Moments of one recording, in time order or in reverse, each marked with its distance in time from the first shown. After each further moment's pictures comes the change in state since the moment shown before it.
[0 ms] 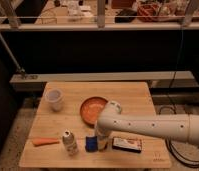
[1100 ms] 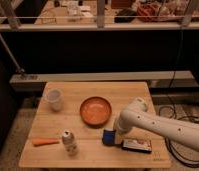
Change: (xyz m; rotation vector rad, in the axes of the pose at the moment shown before) arm 0.111 0.006 -0.031 0.039 0.021 0.208
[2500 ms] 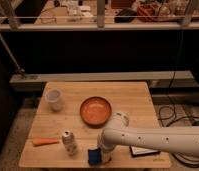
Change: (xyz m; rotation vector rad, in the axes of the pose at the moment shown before) arm -0.108 0.082 0.006 -0.069 -0.028 -0.304
